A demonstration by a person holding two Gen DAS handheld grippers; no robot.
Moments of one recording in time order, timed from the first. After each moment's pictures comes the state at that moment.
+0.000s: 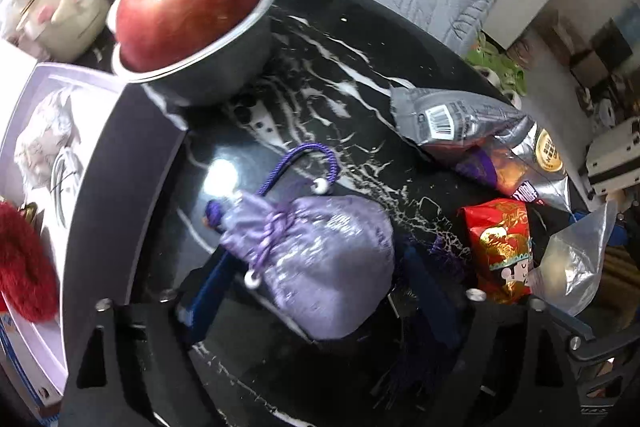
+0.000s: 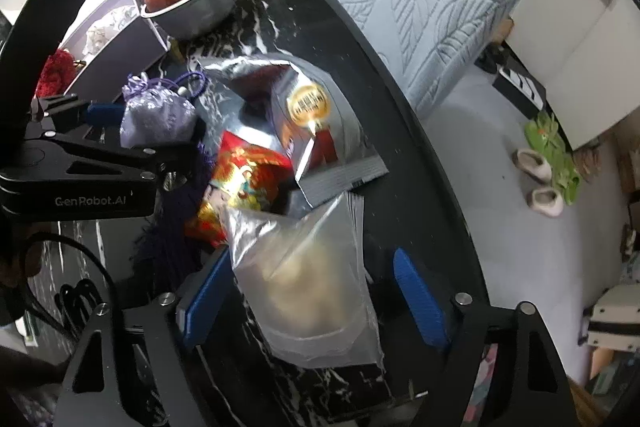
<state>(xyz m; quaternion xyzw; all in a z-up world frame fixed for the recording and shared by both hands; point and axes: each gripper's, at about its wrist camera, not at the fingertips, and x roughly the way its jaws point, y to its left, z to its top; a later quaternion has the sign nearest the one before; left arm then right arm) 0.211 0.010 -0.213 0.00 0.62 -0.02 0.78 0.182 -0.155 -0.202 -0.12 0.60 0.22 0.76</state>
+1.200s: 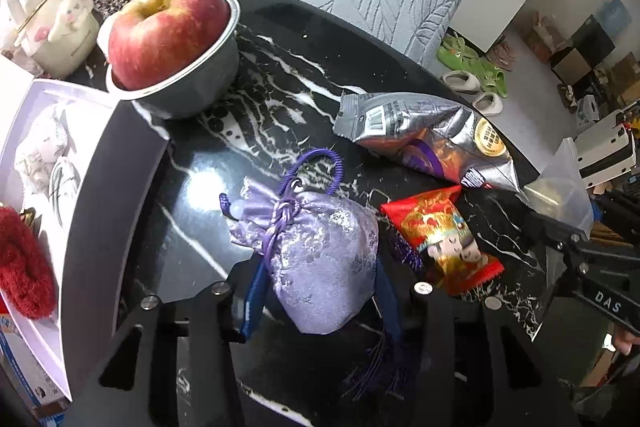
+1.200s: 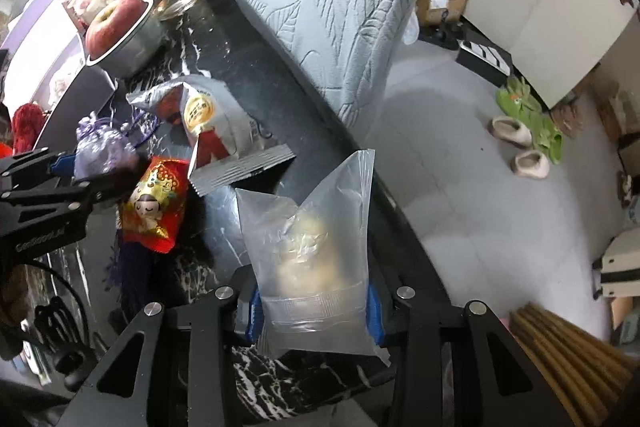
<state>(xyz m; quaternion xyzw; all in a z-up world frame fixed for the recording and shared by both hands) 0.192 -0.006 -0.190 0.00 0.60 -0.05 0.80 0.193 -0.201 -0.202 -0.06 0.60 0.16 0.78</state>
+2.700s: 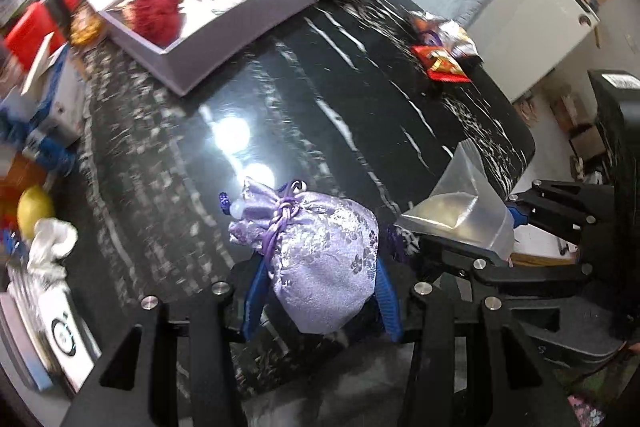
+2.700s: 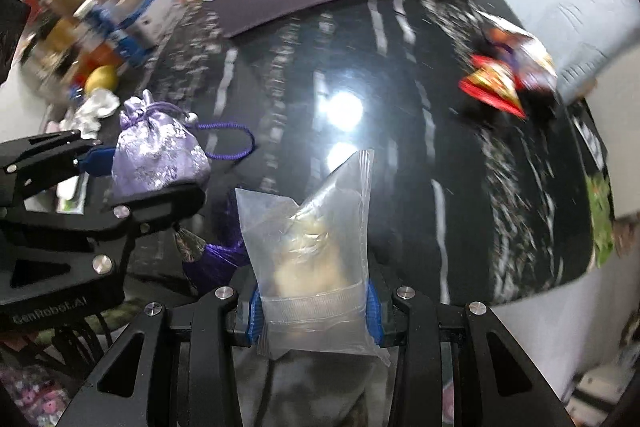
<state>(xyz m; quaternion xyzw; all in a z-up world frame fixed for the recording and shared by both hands) -0.047 0.031 -0.144 -0.13 0.57 0.06 0.81 0.004 -0.087 -0.173 -0.19 0.57 0.38 0.70</state>
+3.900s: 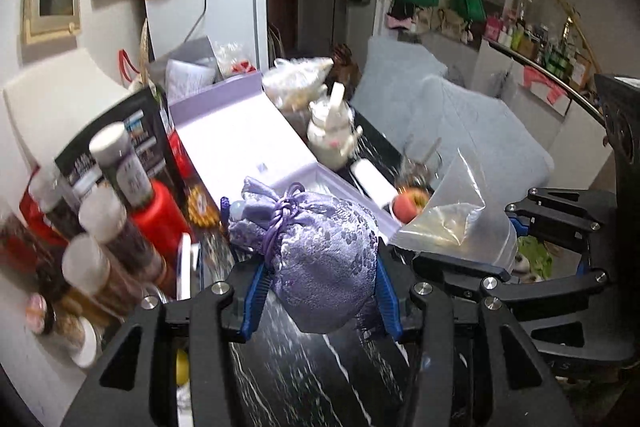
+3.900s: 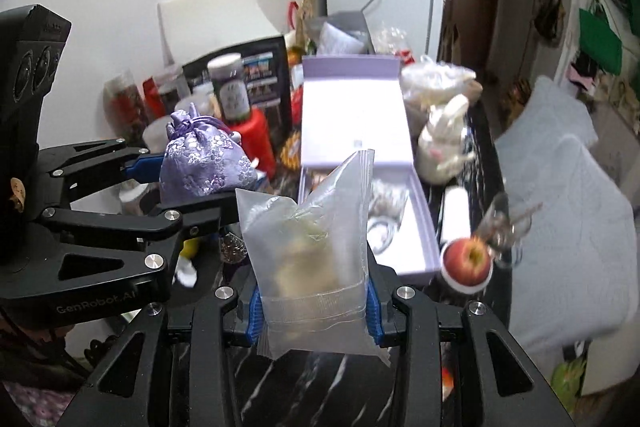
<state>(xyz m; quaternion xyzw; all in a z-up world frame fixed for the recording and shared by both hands) -0.006 0.143 0.062 -0.10 0.36 0.19 0.91 0.067 0.042 0.044 -0.21 0.34 0.53 0.74</state>
